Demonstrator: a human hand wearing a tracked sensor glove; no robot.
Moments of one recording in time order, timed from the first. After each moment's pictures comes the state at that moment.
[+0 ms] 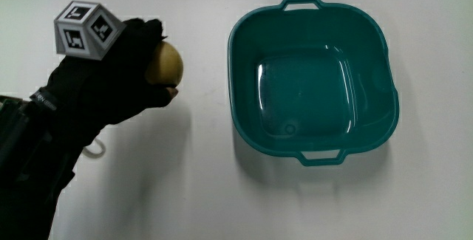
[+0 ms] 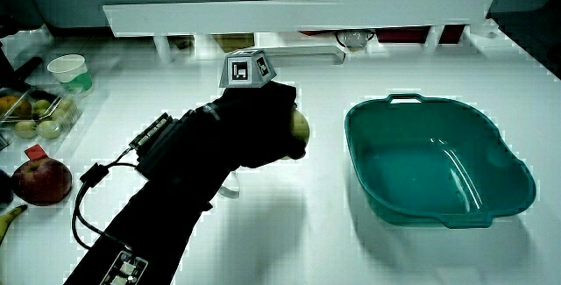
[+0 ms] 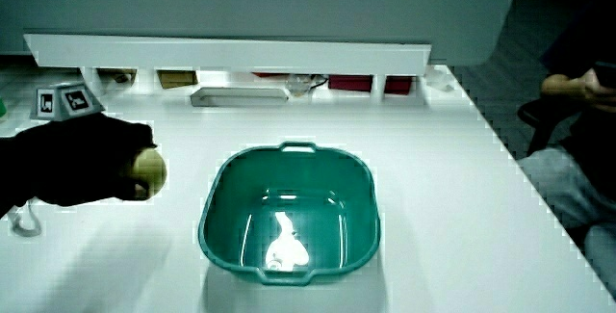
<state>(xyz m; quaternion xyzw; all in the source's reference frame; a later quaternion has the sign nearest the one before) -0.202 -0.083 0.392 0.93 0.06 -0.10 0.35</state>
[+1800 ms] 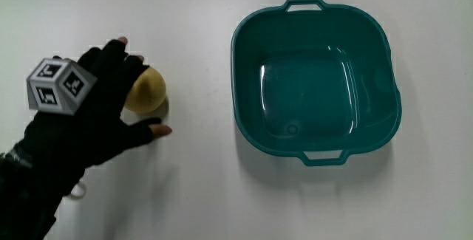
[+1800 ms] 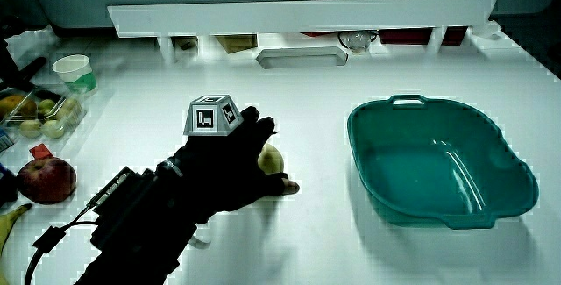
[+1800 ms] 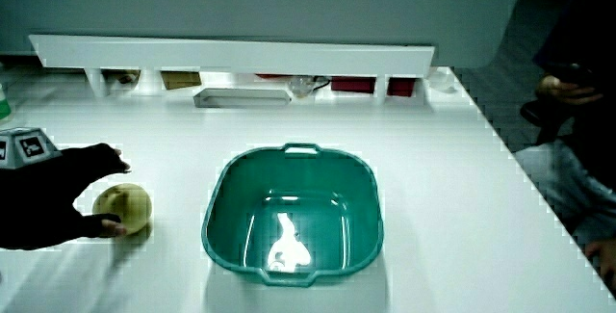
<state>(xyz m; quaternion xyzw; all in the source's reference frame) -0.139 0.044 0.309 0.92 0.23 -0.04 0.32</state>
